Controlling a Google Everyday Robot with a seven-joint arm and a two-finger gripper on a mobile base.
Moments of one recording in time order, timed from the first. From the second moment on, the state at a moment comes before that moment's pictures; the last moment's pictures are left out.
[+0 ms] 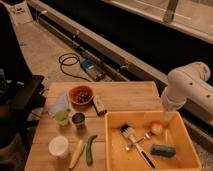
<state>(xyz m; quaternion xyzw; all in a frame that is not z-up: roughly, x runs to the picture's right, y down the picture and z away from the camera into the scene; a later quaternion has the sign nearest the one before) 0.291 0.106 0.682 -0.28 0.02 0.03 0.96</state>
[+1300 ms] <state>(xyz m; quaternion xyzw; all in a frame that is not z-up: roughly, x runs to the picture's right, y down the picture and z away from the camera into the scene) 0.231 -0.001 0.656 -0.16 0.04 -0.07 0.98</state>
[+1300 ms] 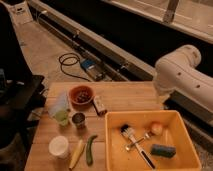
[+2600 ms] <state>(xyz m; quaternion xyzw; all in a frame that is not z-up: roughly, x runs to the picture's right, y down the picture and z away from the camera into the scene) 0.098 -0.050 0.682 -0.11 -0.12 -0.41 0.90</state>
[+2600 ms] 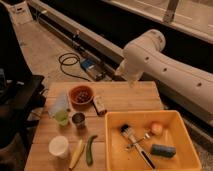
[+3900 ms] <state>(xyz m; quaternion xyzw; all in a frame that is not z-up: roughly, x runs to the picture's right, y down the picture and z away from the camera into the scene) 0.056 -0.045 0.772 -0.17 -0.15 -0.39 0.89</state>
